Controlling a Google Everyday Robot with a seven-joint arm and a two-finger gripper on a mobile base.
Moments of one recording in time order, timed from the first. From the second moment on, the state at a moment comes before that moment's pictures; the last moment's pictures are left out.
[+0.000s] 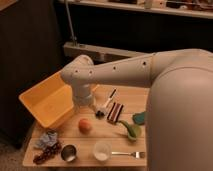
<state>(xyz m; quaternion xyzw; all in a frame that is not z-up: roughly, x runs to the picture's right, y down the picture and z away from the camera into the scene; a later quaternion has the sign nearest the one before) -0.102 0.102 0.704 -0.26 0.23 0.64 0.68</state>
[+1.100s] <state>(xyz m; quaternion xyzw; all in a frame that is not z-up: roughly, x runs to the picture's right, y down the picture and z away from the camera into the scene) -0.118 0.111 0.697 -0.27 0.21 0.59 0.73</state>
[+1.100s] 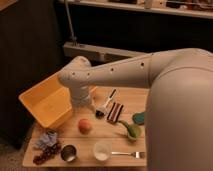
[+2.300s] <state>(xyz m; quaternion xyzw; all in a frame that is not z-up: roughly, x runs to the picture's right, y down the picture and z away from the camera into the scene) -0.196 0.157 0.669 -0.34 0.06 0.43 0.83</state>
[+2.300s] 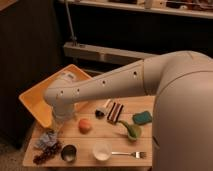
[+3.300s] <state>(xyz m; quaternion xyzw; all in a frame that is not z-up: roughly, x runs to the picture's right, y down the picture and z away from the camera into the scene) -0.244 0.236 0.673 -0.42 0.03 0.39 0.82</state>
